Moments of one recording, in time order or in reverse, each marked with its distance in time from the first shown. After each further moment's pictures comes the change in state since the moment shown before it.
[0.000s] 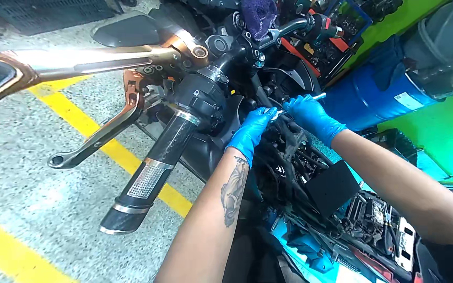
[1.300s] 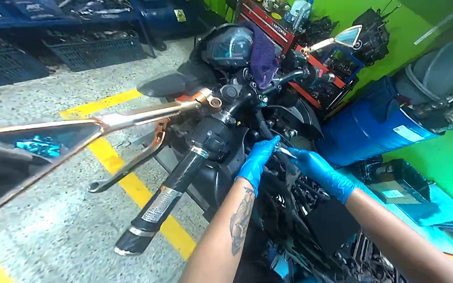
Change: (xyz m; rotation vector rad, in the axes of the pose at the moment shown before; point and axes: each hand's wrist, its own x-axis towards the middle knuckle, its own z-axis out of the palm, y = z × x) left_hand 0.004 -0.002 0.011 0.108 0.118 -0.077; right_hand -0.059 -0.004 0.026 0.773 -0.008 0.140
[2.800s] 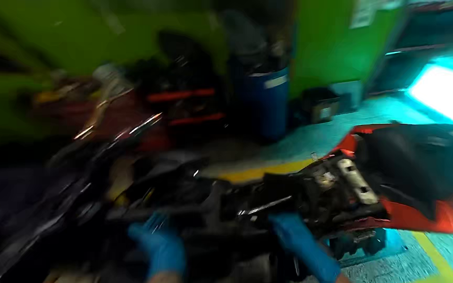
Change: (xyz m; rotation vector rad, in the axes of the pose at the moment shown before) left_hand -0.029 -0.034 0.063 -0.186 0.249 0.490; right_hand -0.248 0.068 0.194 0.308 0.715 0.500
